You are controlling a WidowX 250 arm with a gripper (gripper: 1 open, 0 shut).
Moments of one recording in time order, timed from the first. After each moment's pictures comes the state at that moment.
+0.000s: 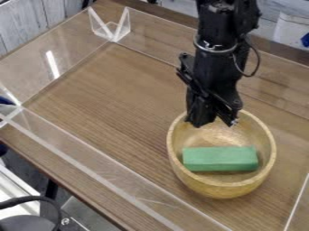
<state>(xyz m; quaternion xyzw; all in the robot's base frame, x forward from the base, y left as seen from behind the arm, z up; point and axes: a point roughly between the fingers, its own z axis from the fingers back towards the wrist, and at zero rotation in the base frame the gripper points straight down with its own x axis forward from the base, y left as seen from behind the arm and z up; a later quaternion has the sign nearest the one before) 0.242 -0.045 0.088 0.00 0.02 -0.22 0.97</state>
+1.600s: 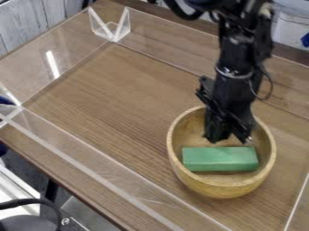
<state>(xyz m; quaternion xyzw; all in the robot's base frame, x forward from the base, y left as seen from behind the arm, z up) 0.263 -0.074 0.042 0.00 0.04 -0.26 0.96</state>
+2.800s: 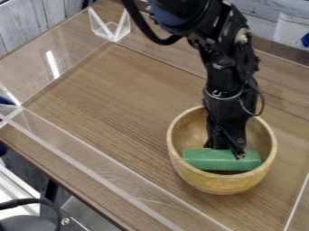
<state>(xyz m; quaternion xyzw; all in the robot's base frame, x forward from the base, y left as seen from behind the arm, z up) 0.254 -0.068 0.023 -0.06 -0.04 -0.32 0.95</state>
